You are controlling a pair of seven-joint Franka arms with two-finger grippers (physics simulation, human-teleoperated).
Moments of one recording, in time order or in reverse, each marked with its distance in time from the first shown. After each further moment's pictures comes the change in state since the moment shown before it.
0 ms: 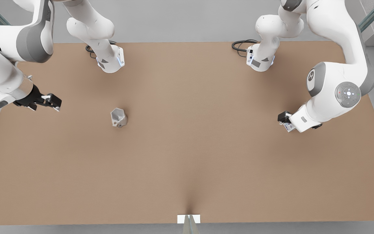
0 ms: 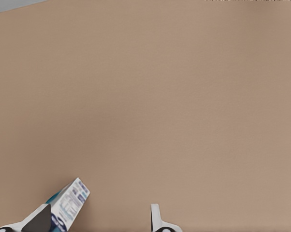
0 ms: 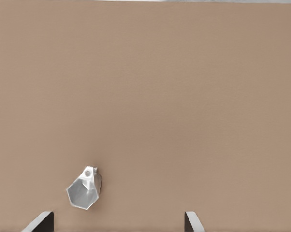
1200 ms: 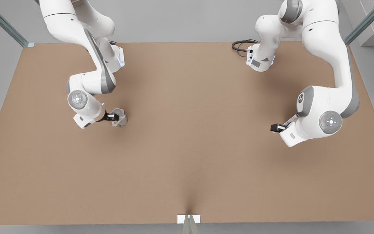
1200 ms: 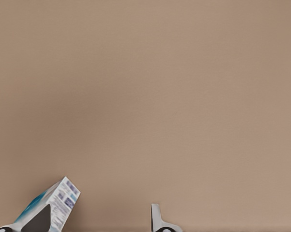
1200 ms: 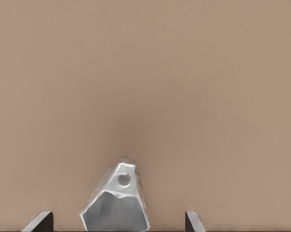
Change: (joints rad) left arm 0.007 0.137 0.002 0.000 -0.006 0.015 -0.001; right arm 0.192 0.037 0.014 -0.691 0.018 0.578 0.275
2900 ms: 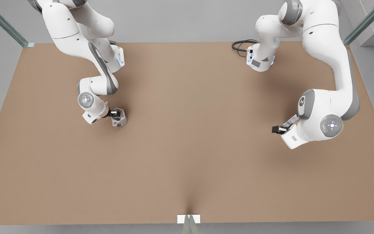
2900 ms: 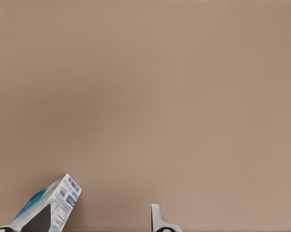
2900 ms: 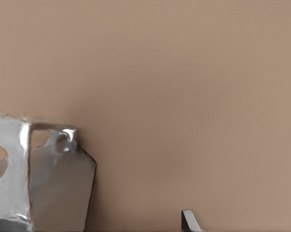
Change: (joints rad) left arm 0.002 0.014 0.023 0.003 -0.001 -0.004 -0.026; right arm -0.080 0.077 -0.003 -0.334 -0.008 0.393 -0.095
